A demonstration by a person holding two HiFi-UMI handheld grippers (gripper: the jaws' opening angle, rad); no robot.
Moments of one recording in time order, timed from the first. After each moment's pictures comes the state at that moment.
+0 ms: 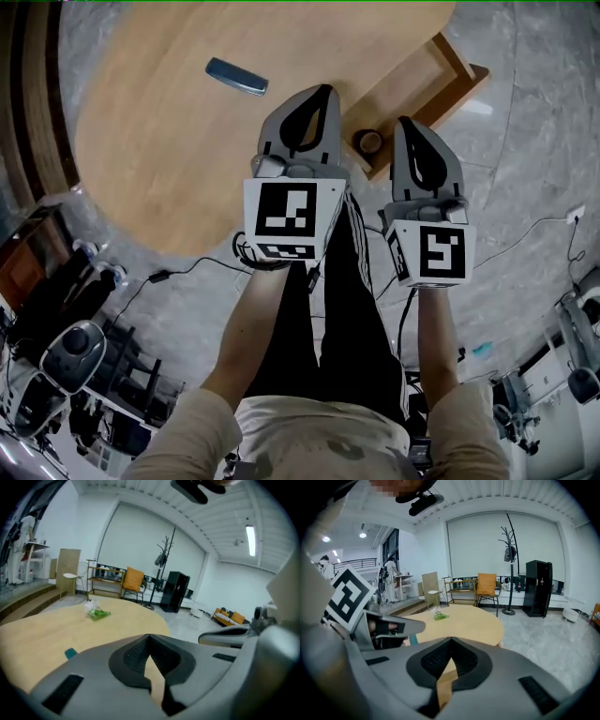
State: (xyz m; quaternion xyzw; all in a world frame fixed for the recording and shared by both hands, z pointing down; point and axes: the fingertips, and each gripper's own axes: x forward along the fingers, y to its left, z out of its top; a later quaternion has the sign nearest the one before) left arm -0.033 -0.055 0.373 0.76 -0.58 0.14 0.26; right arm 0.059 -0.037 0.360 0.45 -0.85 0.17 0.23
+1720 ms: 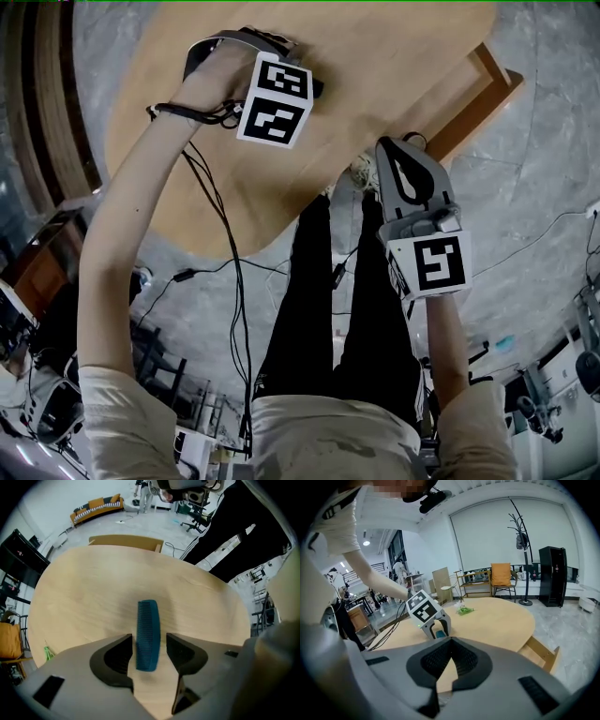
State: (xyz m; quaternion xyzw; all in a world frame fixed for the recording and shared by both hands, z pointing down) left arm -0.176 -0.030 0.519 0.70 0.16 0.69 -0.10; right arm -0.053 0.011 0.371 0.37 -0.87 0.22 0.24
